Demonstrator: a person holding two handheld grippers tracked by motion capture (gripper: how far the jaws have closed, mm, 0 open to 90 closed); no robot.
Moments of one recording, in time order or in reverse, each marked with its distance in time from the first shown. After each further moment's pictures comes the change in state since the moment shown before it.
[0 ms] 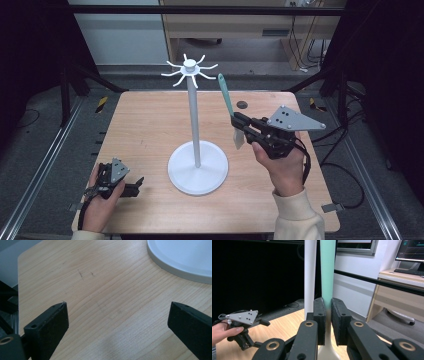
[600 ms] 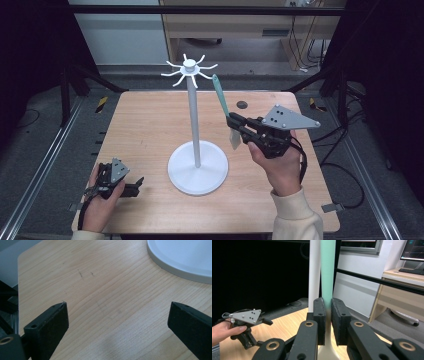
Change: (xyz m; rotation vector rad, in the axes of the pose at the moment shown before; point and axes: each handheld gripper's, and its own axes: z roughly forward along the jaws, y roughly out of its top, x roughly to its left) left arm 0.000 0.000 0.000 0.001 -0.001 0.001; right arm 0.004 0.002 0.007 0.015 0.023 -0.008
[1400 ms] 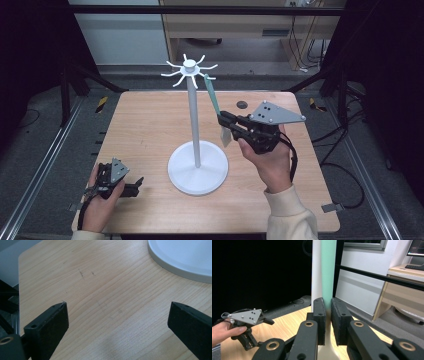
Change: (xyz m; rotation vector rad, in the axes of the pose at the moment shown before) left arm 0.000 -0.001 0.000 -0.001 0.006 -0.004; right arm 0.002 0.000 0.022 0.025 0.022 0.010
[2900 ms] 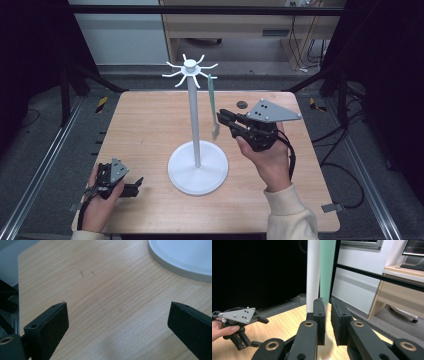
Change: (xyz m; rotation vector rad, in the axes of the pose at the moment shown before) left arm 0.001 -0.001 0.000 0.005 -0.003 0.000; right arm -0.002 0.001 0.006 0.019 -0.029 -0.016
